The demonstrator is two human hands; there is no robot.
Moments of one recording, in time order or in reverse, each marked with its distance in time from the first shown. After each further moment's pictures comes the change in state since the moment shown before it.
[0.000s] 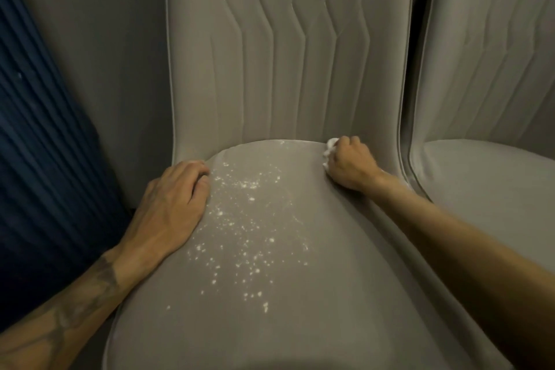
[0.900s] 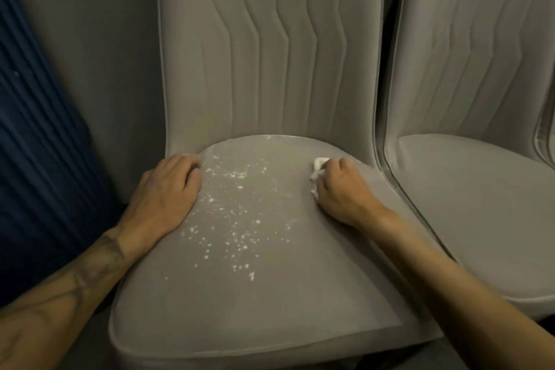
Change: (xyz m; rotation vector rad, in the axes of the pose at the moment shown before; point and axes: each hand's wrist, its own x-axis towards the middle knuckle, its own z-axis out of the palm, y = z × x) left_hand -0.001 0.005 -0.006 0.057 -0.037 0.003; right_hand -0.102 -0.011 -0.021 0.094 0.043 -0.178
